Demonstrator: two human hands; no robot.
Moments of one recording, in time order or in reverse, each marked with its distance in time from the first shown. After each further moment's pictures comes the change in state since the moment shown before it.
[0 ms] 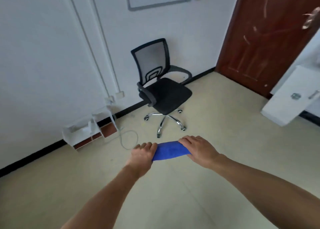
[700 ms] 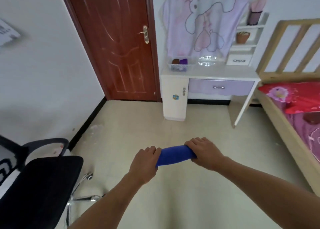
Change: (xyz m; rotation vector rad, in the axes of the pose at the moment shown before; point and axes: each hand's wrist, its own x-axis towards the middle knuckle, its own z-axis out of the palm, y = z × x) left_hand 0.522 0.376 0.013 -0.105 -0.030 0.765; right_hand -0.235 0.474 -0.086 -0.096 0.054 0.845
